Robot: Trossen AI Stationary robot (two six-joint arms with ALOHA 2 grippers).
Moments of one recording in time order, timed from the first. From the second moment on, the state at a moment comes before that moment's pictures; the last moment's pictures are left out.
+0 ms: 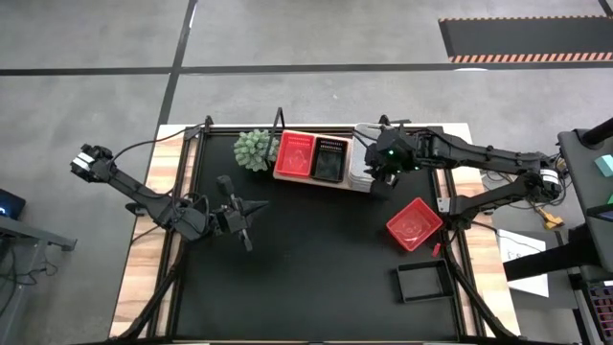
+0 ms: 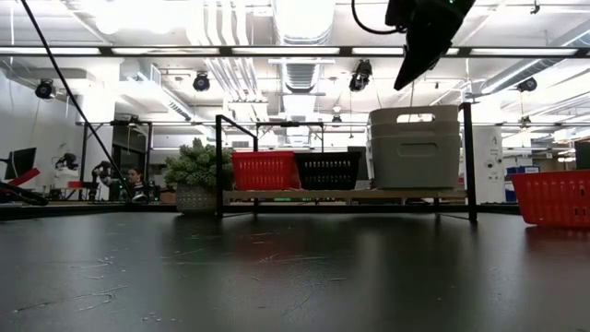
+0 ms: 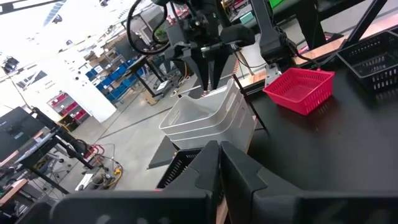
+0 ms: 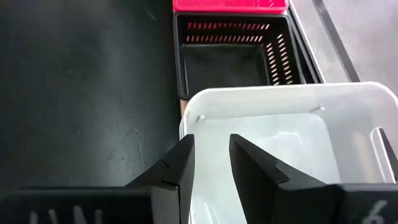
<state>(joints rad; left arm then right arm) -0.52 1.00 0.71 0.14 -0.93 0.40 -0.25 1.24 1.18 -0.87 0.08 -0.09</state>
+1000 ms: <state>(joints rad) -0.52 1.01 0.71 0.14 -0.93 0.39 0.35 1.24 0.99 -0.45 0.08 0.20</state>
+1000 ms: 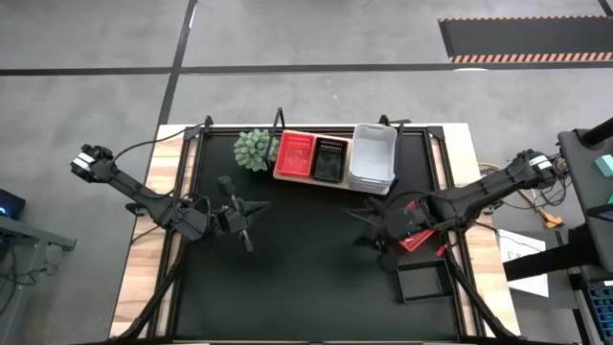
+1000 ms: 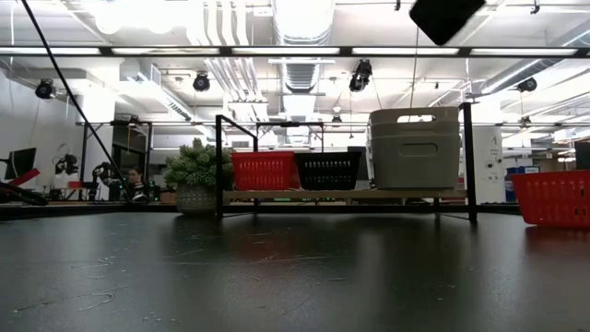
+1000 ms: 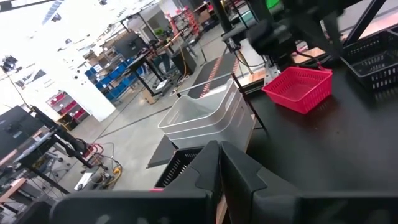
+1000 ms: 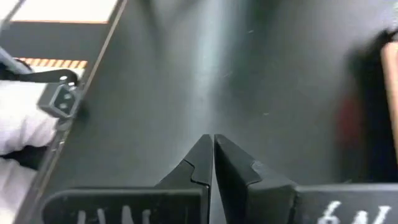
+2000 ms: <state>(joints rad) -0.52 1.01 0.71 0.14 -0.93 0.37 0.38 1.34 1.01 -1.21 0.05 1.13</state>
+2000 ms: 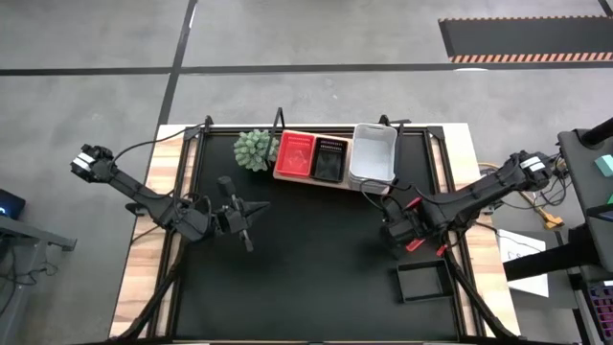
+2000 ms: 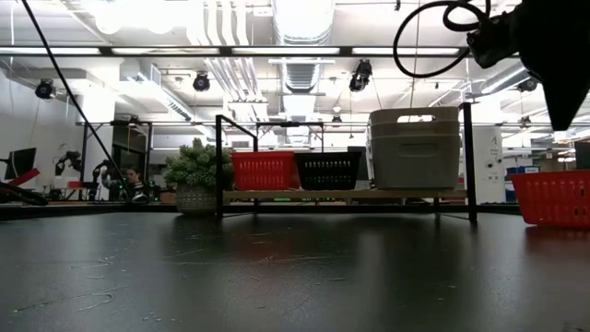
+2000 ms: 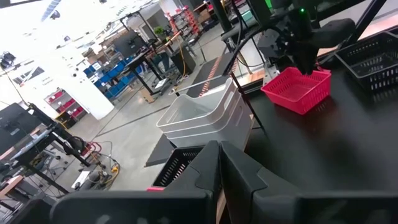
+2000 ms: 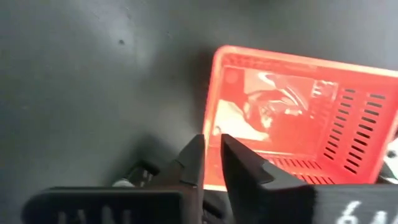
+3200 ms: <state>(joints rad) -0.52 1.01 0.71 0.14 -0.93 0.37 0.39 1.41 1.00 -1.12 0.11 1.21</state>
